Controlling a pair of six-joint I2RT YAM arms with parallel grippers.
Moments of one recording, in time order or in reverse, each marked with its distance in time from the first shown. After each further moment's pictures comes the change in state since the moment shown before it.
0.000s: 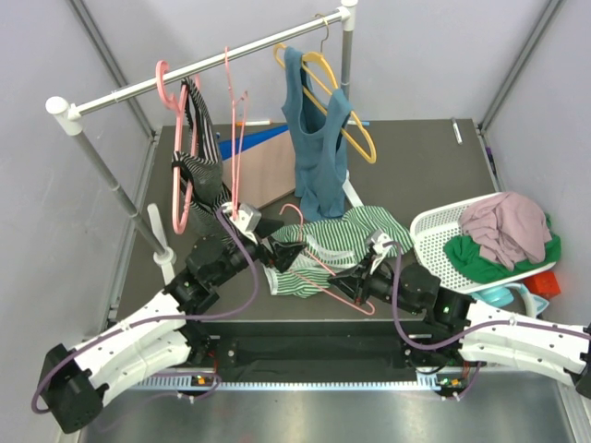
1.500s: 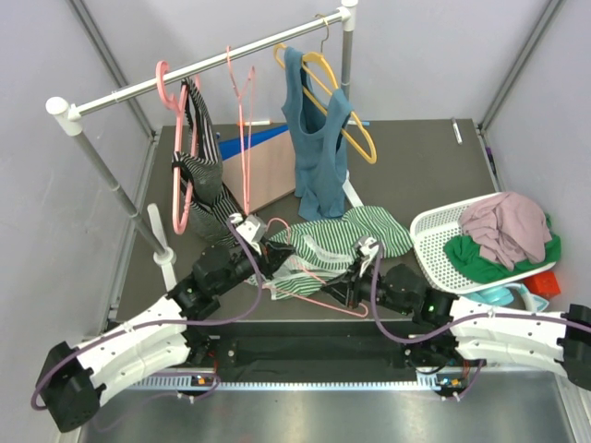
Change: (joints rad) left arm -0.034 0.003 -0.081 -0.017 -0.020 -0.016; right arm 0.000 0.158 -0.052 0.140 -0.050 0.072
